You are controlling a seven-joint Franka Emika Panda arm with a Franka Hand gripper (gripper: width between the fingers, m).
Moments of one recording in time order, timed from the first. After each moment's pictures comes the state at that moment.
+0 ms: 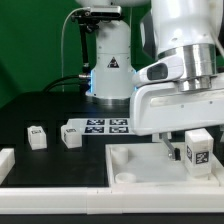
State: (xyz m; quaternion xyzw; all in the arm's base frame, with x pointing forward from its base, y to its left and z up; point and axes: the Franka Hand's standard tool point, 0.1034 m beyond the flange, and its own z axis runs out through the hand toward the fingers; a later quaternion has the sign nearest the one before) arm 0.604 0.122 0.058 -0.99 -0.07 -0.13 0.05
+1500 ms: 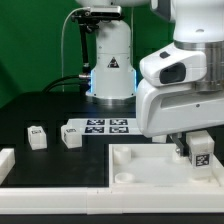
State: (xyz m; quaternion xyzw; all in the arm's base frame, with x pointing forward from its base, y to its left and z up) arm 0.637 0.123 0.077 -0.99 -0.06 0.05 0.06
